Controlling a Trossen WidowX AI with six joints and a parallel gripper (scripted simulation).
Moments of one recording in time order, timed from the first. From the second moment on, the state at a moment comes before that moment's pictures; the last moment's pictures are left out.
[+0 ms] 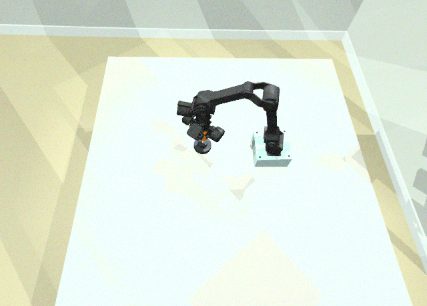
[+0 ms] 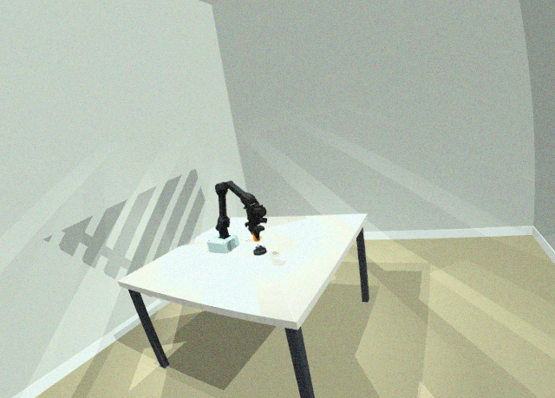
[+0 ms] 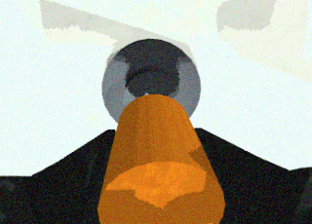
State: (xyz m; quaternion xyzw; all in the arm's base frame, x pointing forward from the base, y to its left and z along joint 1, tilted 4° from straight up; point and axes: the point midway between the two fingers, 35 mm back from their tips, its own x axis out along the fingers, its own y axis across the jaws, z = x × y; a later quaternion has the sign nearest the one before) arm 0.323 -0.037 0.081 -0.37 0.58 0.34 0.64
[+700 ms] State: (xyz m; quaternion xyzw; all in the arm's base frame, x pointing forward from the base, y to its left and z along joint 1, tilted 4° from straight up) arm 0.326 -0.036 0.057 -0.37 0.58 0.34 0.64
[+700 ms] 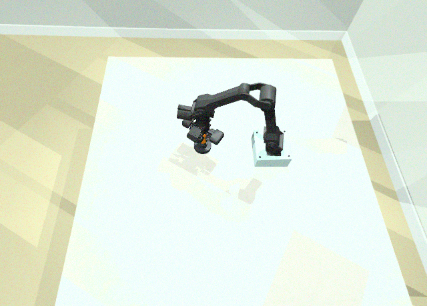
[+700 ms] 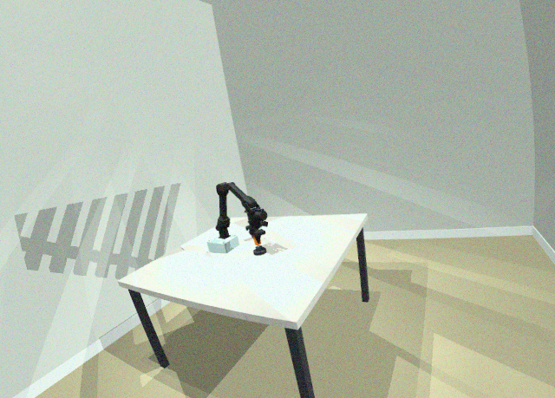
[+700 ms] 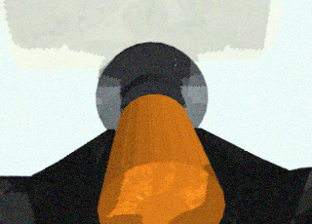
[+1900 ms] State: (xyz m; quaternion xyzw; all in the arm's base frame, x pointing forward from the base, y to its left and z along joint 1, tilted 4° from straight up) arm 0.326 -0.036 0.056 -0.43 0.55 0.40 0.60
